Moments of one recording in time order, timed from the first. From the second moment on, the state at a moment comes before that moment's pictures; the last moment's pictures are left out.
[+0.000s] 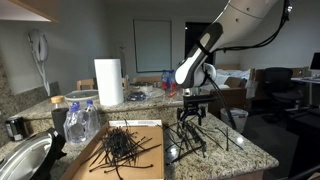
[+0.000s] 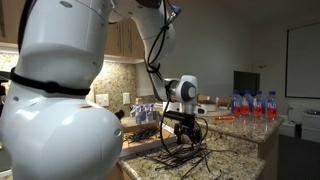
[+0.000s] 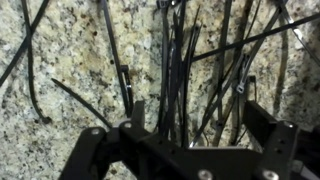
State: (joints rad) arm 0.04 0.19 -0.02 -2.29 0.02 2.38 0.30
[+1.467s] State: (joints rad) arm 0.11 0.28 -0.07 -2.28 -0.01 2.53 0.48
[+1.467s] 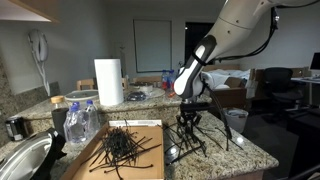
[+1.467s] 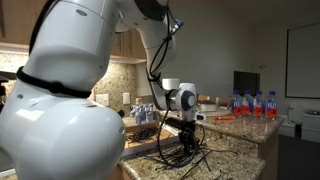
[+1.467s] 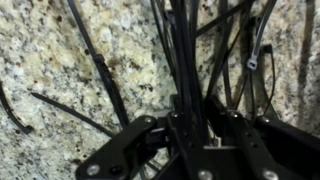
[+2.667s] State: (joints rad) arm 0.09 0.18 -0.10 -2.29 -0.01 2.46 0.48
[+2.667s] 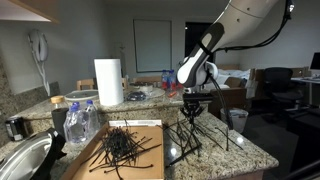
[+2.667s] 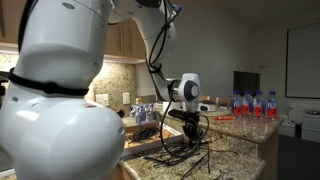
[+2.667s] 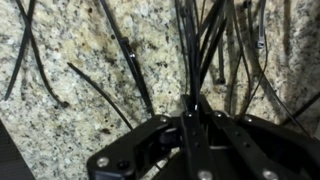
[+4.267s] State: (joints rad) arm 0.16 0.00 0.14 -1.92 -0.04 2.20 0.34
